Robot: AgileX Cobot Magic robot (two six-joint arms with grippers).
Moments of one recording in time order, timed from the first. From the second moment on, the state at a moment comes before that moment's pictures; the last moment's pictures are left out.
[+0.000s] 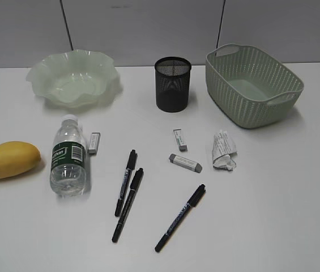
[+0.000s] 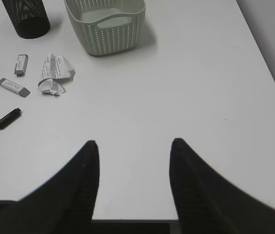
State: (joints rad) left arm -0.06 -0.01 -0.52 -0.05 1.06 -0.01; right arm 0.09 -0.01 -0.50 -0.01 1.04 0.02
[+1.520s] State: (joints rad) left arm -0.06 0.38 -0.72 0.06 1.07 0.35; right arm 0.09 -0.01 -0.50 -0.01 1.04 0.02
